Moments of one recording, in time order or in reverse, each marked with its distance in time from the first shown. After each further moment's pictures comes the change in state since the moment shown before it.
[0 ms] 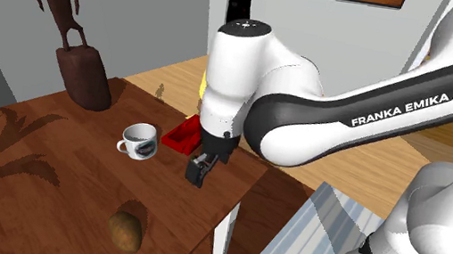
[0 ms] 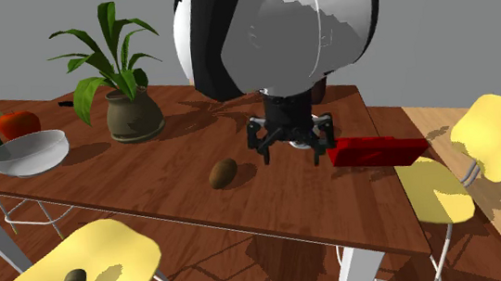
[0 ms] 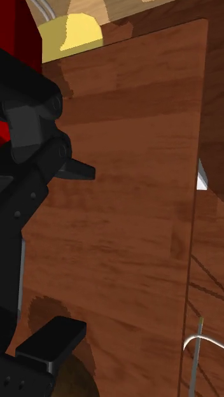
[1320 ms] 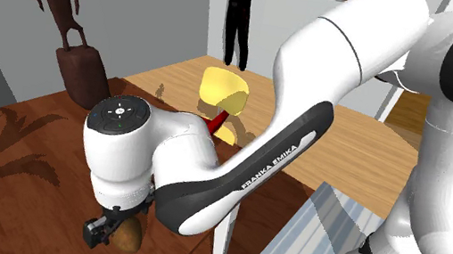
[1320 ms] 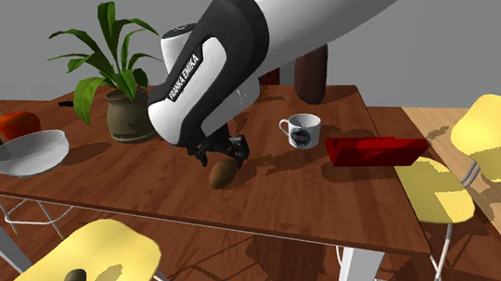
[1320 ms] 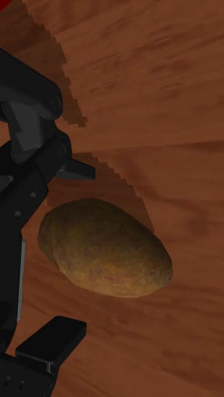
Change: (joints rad) arm 0.131 0.664 0.119 0.427 -0.546 0.149 0.591
